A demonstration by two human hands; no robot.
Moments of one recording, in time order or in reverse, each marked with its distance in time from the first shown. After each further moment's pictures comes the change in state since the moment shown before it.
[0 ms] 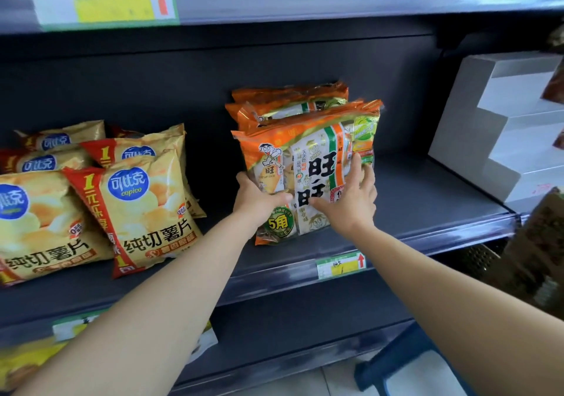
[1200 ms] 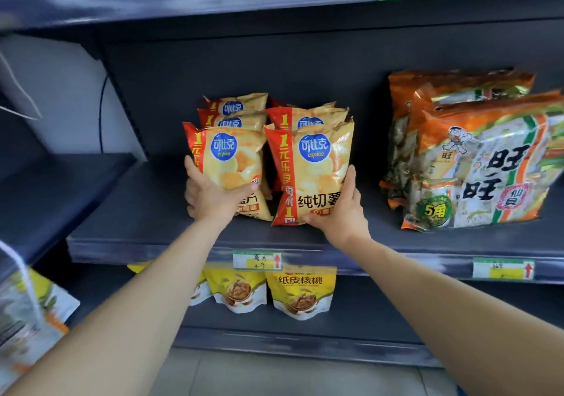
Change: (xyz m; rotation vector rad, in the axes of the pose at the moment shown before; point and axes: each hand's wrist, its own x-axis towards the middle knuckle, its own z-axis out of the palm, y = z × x) left_hand -0.030 -0.138 -0.273 0.186 0.610 -0.163; right_hand -0.122 -0.157 0.160 0.137 -0.382 -0.169
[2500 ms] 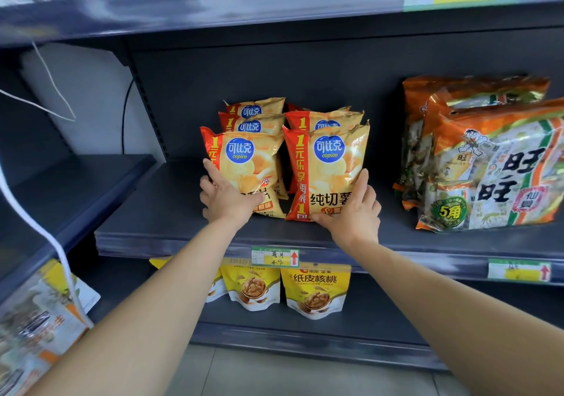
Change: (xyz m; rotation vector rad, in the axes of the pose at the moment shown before) left_hand -0.002 -0.006 -0.014 0.217 -0.044 0.006; right_hand -0.014 -0.014 0.013 -0.124 0.165 -0.009
